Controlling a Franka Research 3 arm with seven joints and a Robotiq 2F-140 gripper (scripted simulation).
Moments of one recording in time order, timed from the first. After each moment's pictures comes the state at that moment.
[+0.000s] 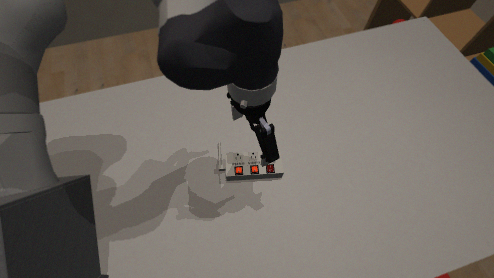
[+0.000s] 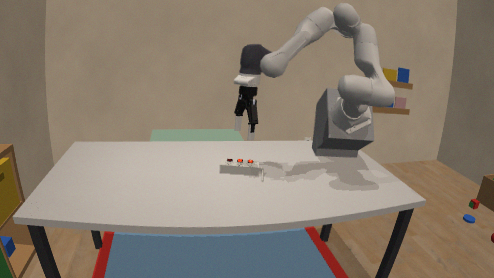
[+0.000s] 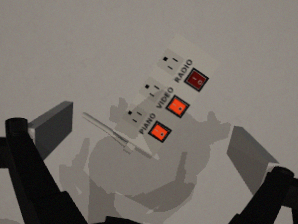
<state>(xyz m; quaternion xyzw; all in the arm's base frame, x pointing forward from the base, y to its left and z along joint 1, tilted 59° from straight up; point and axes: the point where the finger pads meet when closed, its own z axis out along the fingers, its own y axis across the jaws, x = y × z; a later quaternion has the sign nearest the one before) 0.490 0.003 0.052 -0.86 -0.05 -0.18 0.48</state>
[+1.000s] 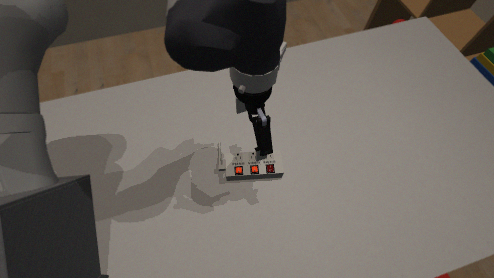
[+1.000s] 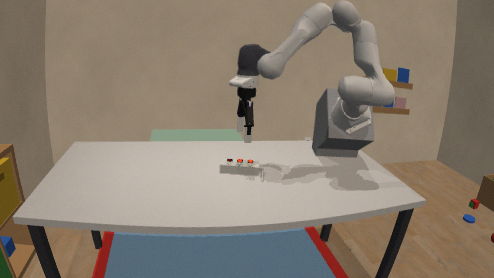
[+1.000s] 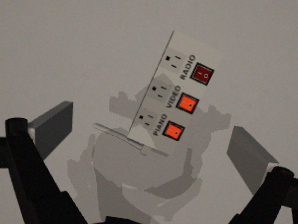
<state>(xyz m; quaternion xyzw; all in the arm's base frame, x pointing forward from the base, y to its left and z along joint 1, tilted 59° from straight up) 0.493 0.013 0.066 -0.87 0.01 -0.12 0.47</state>
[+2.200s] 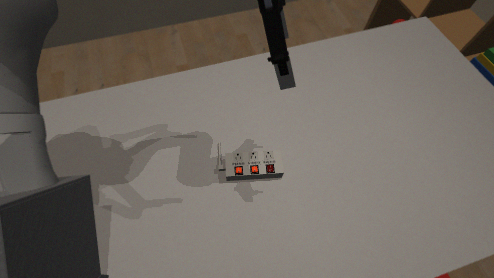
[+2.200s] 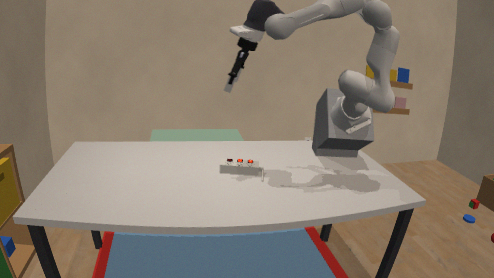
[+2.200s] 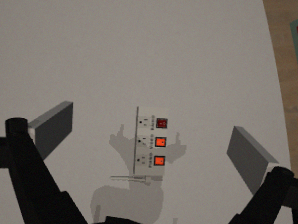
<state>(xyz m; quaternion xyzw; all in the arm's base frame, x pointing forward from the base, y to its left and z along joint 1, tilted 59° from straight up) 0.510 -0.165 0.208 -0.87 0.23 -0.16 0.40</state>
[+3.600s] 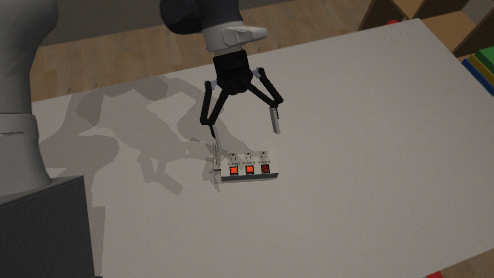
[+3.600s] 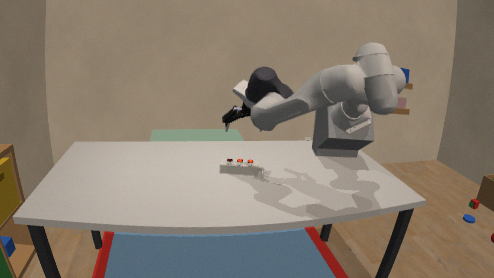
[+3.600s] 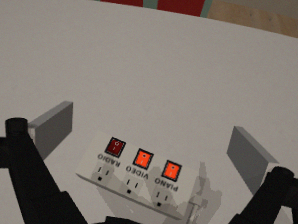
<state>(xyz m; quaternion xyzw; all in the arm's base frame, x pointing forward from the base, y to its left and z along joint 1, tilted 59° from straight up) 0.487 -0.019 0.053 -0.65 0.74 0.00 0.15</state>
